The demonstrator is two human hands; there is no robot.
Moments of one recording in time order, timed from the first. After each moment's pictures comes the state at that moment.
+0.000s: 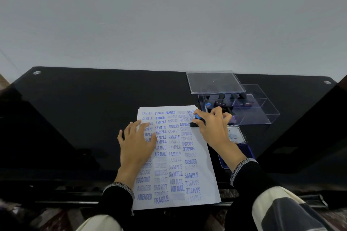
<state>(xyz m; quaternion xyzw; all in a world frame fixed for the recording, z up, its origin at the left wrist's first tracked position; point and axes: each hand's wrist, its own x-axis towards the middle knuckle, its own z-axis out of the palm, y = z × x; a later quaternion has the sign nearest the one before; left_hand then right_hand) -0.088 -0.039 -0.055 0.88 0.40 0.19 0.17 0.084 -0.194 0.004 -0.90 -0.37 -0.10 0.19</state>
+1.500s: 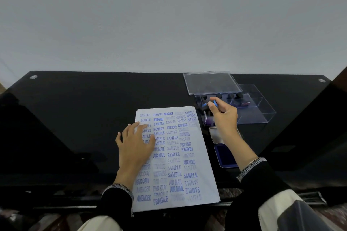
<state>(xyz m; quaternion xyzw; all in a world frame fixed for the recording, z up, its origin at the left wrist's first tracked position) -0.089 -0.039 -0.055 0.88 0.39 0.19 0.17 0.111 -0.202 0.015 -0.75 -0.17 0.04 0.64</state>
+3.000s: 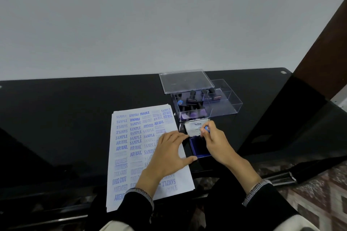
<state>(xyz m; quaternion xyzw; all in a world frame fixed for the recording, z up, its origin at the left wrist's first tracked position) -0.024 -0.154 -0.053 0.96 0.06 0.12 0.22 0.083 -0.308 -0.007 -0.84 -0.34 0.11 0.42</state>
